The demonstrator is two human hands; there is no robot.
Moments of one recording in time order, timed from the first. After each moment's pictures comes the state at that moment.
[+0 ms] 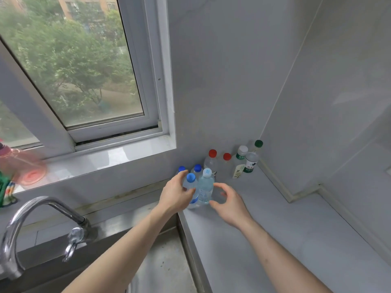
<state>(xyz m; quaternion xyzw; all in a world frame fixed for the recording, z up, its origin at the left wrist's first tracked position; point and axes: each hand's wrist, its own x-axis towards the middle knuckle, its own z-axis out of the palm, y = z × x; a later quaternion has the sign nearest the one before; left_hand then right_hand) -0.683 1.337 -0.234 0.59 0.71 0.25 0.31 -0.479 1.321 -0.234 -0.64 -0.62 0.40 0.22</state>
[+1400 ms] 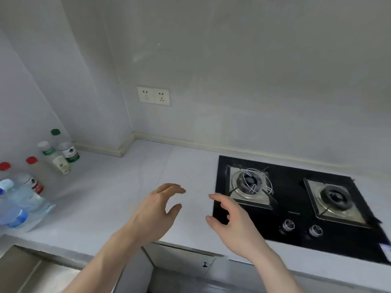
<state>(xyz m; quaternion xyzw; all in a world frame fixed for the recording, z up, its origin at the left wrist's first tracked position) -0.403 0.984 -0.149 0.92 0.22 0.07 0.31 -0.270 0.777 -0.149 -0.83 -0.32 0.26 0.39</state>
